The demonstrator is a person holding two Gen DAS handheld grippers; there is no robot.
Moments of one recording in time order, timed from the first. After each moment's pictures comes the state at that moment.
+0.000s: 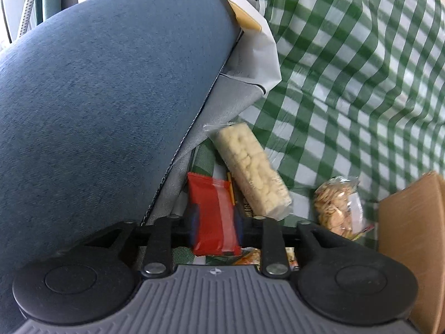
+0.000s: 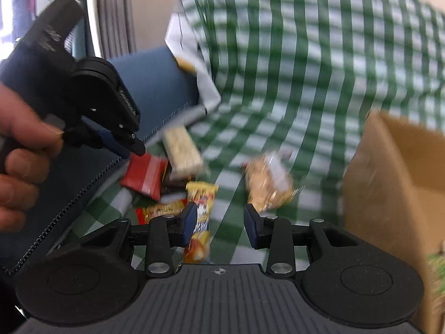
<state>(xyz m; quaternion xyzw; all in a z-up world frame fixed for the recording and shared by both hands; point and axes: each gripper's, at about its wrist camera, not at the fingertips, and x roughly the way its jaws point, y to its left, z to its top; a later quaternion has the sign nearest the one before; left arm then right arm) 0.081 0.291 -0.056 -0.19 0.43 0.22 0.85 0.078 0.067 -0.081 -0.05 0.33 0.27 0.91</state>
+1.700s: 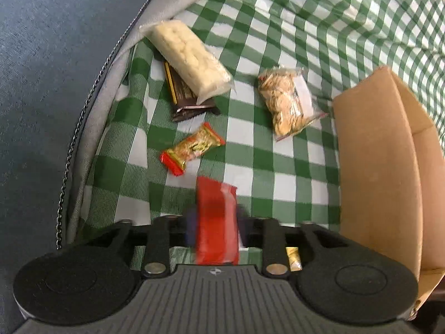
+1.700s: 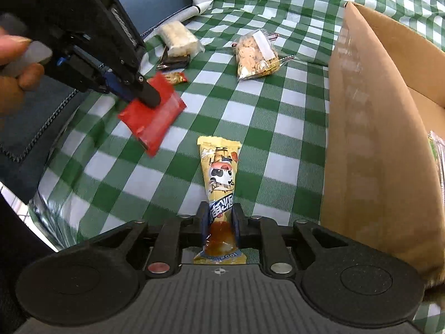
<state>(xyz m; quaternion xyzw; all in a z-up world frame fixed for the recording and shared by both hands) 0.051 0.239 -0.079 -0.21 0.54 0.07 0.81 -0.004 0.028 -0.102 -0.10 0.47 0.24 0.84</state>
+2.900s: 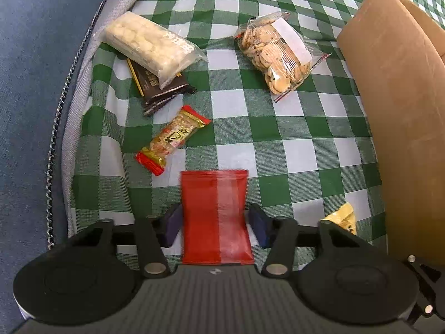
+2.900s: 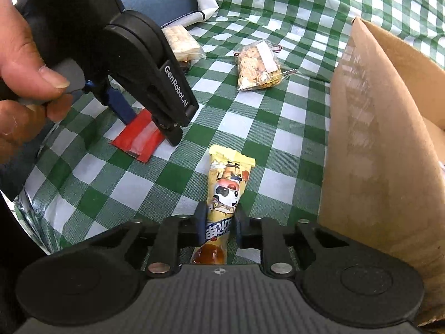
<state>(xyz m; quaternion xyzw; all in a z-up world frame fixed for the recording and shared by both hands) 0.077 0.191 -0.113 -0.04 0.59 0.08 0.80 0.005 0.030 -0.106 -0.13 0.44 0.25 0.85</state>
